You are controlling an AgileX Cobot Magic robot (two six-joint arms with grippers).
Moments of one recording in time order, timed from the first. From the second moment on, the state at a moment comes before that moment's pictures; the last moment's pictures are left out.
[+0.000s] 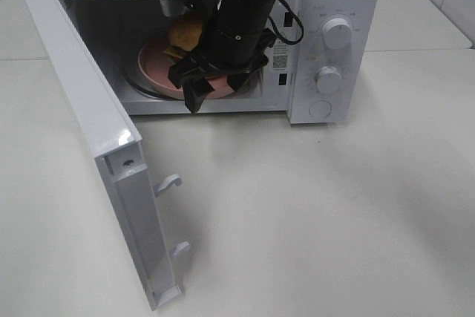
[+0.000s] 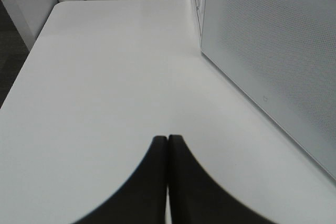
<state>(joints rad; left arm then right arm) 0.06 0.00 -0.50 -0.08 1.06 0.11 0.63 2.21 -1.87 0.07 0.93 -0.16</state>
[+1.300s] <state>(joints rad) 0.06 0.00 -0.50 -0.08 1.06 0.11 0.53 1.86 -1.42 0.05 1.19 -0.04</state>
